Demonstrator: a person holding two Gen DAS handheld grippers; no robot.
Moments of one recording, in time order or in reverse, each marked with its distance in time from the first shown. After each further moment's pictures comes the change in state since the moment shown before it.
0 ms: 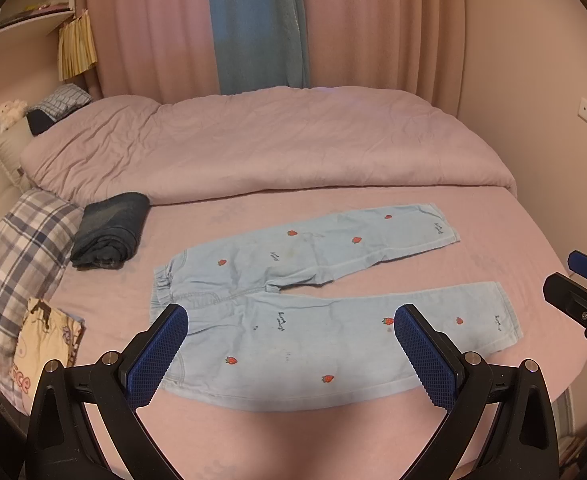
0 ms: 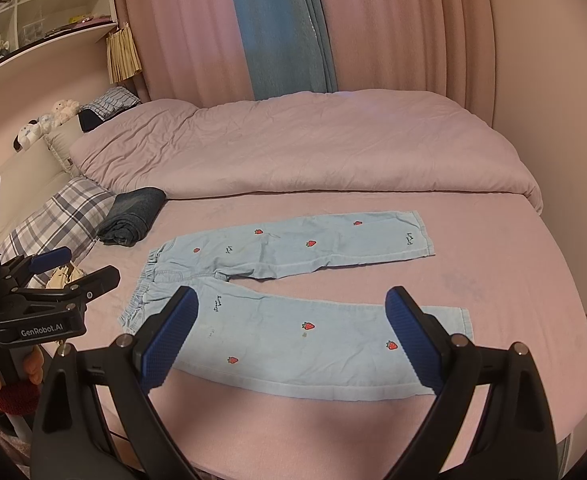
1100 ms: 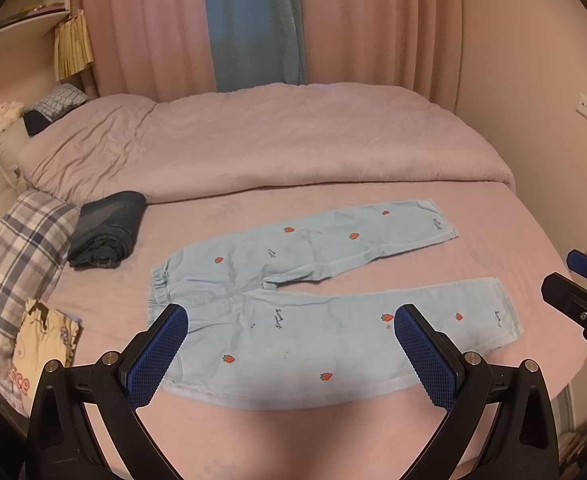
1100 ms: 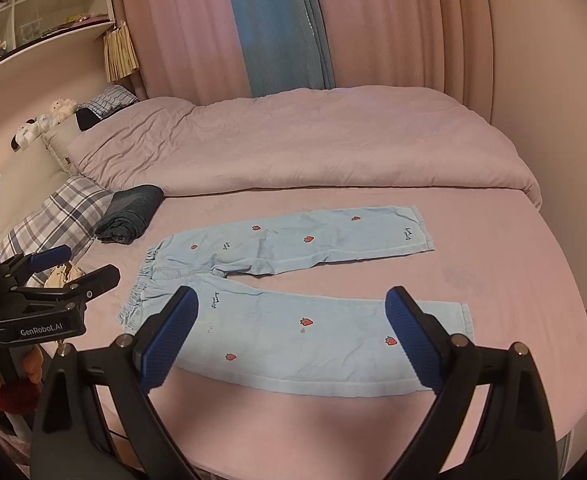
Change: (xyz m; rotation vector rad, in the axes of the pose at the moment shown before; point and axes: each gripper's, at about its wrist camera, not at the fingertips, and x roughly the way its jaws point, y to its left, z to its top) left arm 0.000 -0.002 -0.003 0.010 0.006 -0.009; right arm 0.001 0.003 -0.006 0.010 0.011 -0.006
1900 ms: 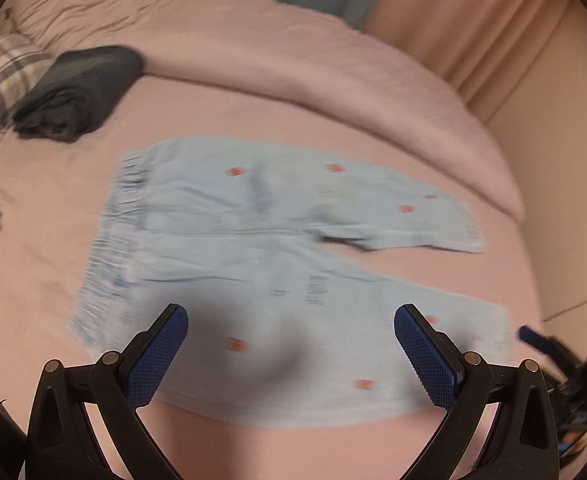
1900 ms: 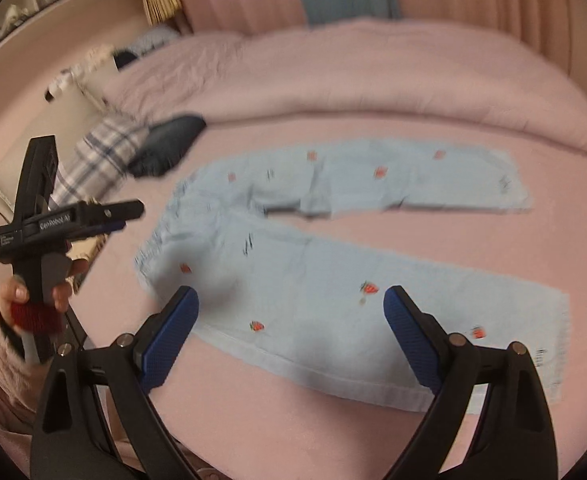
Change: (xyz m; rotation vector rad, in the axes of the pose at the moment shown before) left arm 0.166 0.146 -0.052 -0.336 0.218 -0.196; right arm 0.145 0.003 -0.038 -0.070 0.255 0.233
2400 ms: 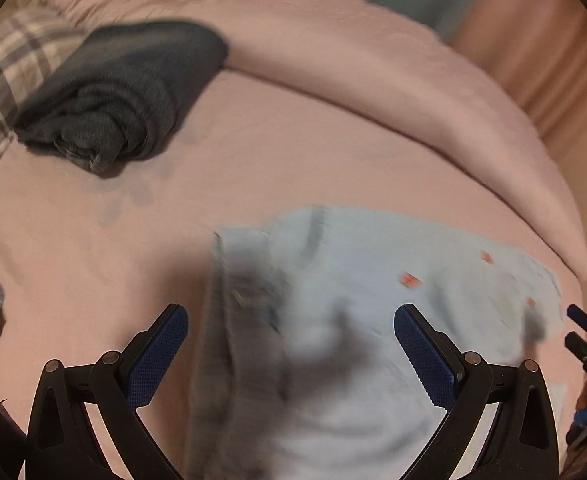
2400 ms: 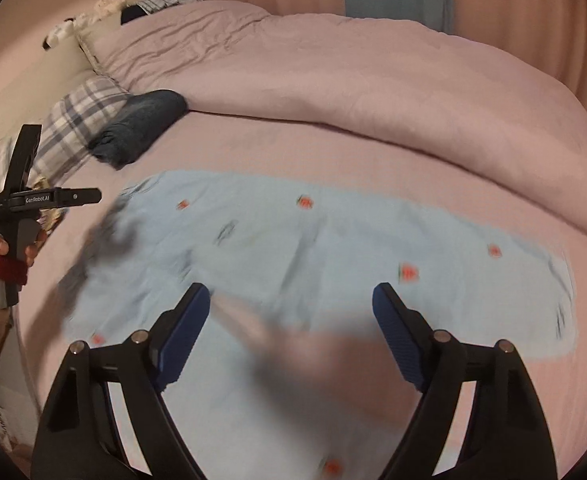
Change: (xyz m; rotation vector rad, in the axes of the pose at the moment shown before) left arm 0.094 0.133 0.112 -0.133 0.015 0.133; right arm 0.155 -0.018 0.122 -0.212 0.035 -0.040
